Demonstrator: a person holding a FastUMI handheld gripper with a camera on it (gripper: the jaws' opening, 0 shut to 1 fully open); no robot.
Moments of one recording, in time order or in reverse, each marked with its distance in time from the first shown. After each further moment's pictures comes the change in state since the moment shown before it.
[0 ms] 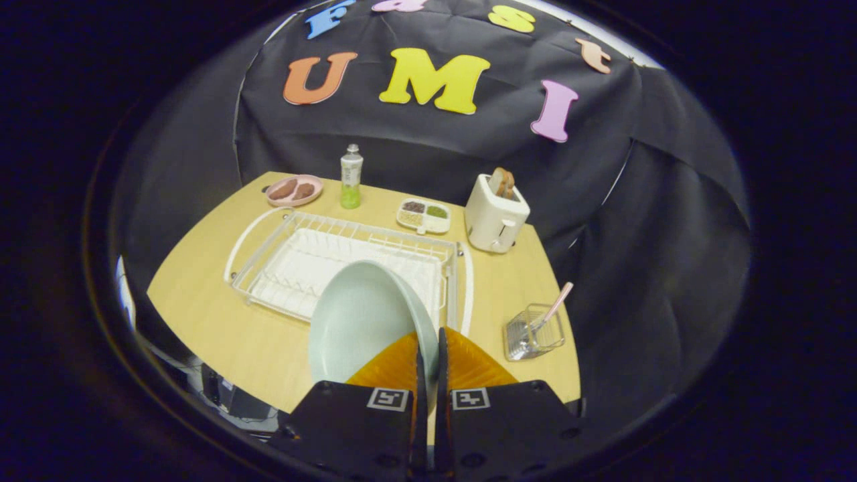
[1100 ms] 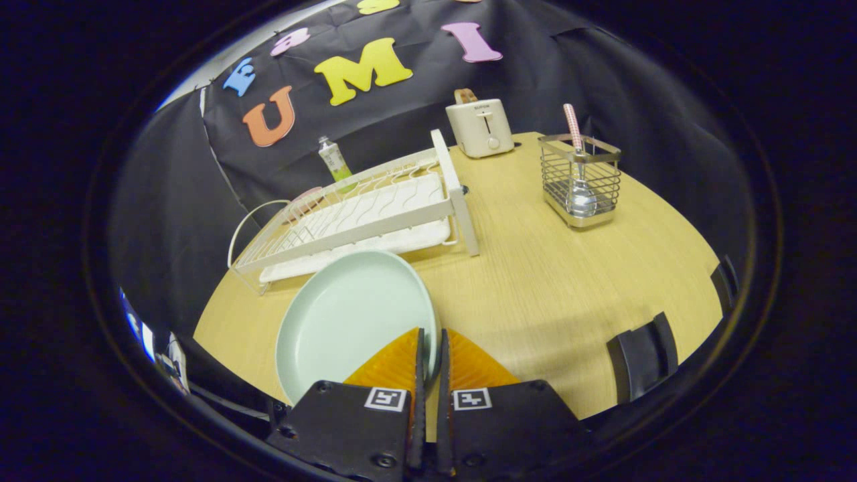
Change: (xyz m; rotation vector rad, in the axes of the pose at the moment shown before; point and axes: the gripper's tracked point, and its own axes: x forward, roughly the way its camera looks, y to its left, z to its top) arm 0.117 0.004 -0.168 0.393 -0.017 0.288
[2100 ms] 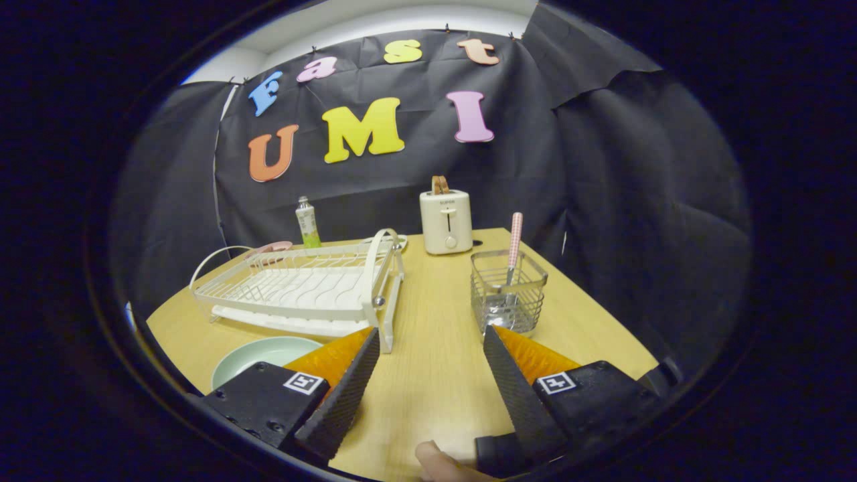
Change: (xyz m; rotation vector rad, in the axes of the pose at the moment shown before) arm -0.029 -0.091 0.119 -0.195 -0.439 -0.173
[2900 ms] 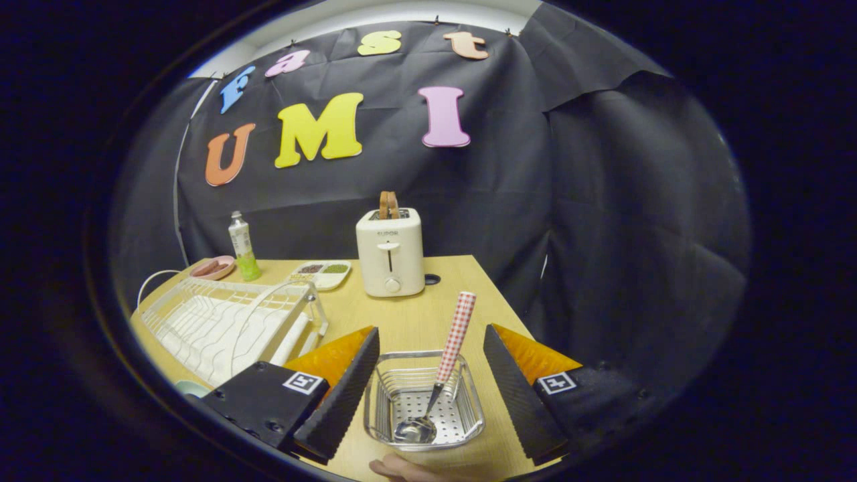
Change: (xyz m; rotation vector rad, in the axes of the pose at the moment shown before) arm 0.137 -0.090 0.083 0.027 0.037 -0.107
